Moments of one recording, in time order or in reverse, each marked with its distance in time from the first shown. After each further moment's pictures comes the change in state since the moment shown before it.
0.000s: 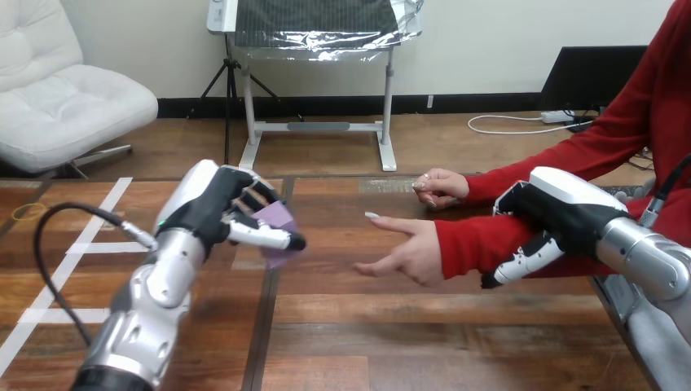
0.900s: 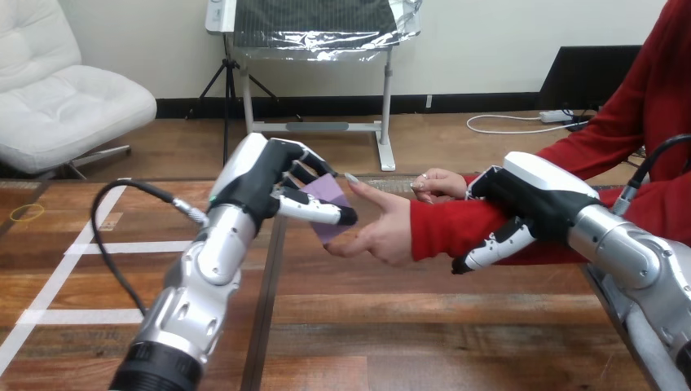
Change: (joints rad) left arm -0.071 -0.094 -0.012 0.004 0.001 -0.005 0.023; right arm 0.000 0.047 -0.012 -0.086 0.000 0.069 0.016
